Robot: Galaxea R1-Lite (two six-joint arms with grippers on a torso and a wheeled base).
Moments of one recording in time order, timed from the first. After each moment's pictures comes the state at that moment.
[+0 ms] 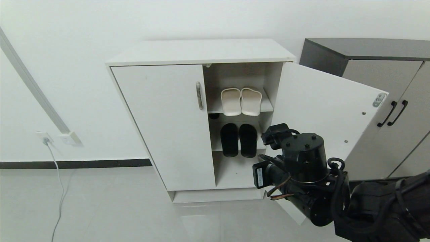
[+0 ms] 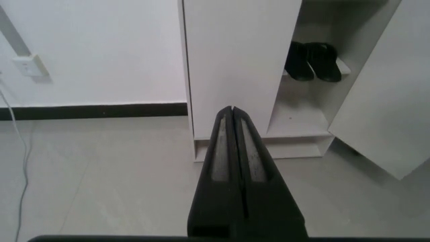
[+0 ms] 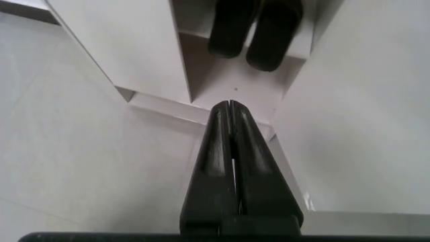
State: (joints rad) left arm 0.00 0.00 0.00 0.01 0.03 -0.01; right arm 0.87 1.85 -0.87 -0.68 -0.53 0.16
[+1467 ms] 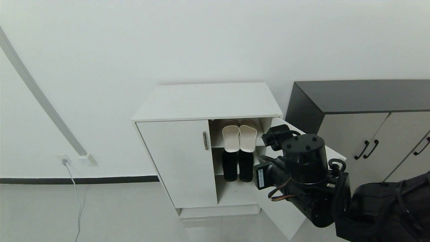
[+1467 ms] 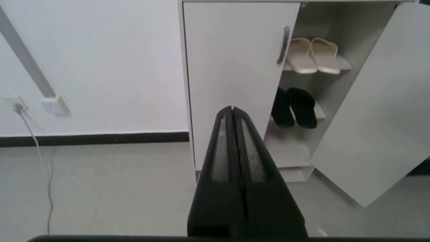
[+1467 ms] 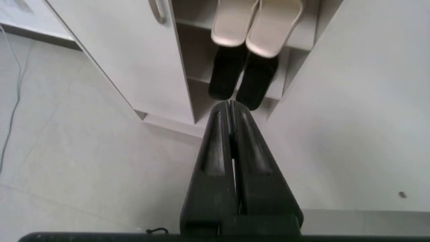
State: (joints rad) left arm 0.00 0.00 0.00 0.00 0.03 -0.01; right arm 0.87 1.85 -0.86 -0.68 -0.53 0.16
